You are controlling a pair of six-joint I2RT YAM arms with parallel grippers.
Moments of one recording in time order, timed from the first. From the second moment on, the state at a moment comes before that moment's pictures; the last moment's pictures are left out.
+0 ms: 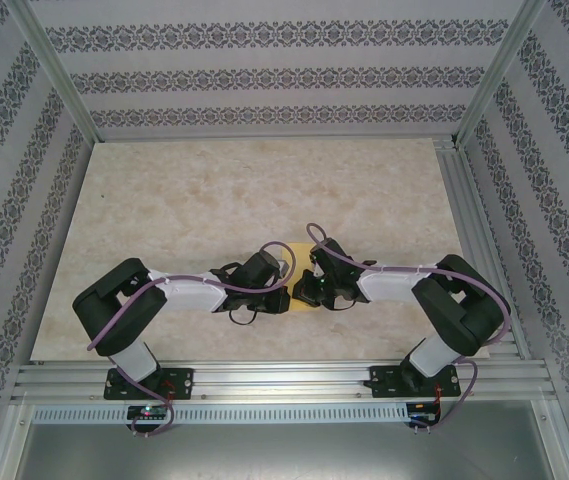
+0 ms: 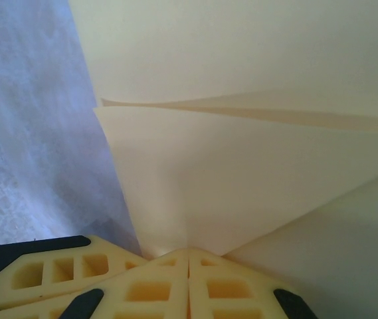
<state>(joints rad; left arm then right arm) -0.88 1.66 0.72 -0.02 0.28 -0.73 0.71 1.59 0.62 -0.04 -0.43 1.00</state>
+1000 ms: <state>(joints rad) -0.88 1.67 0.71 0.03 0.27 -0.73 0.44 1.62 0.69 -0.19 -0.45 0.76</state>
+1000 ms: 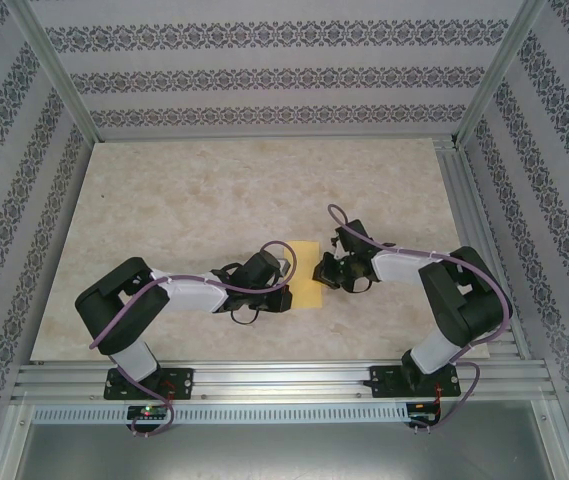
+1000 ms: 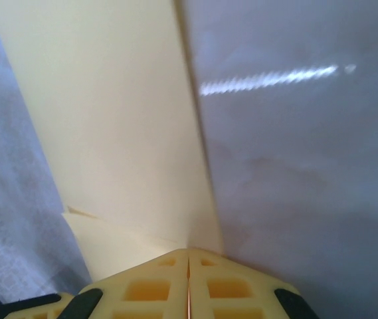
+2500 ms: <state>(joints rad) -0.75 1.73 0.87 -0.07 0.36 -0.66 0.48 1.35 0.48 -0.03 -0.50 0.92</state>
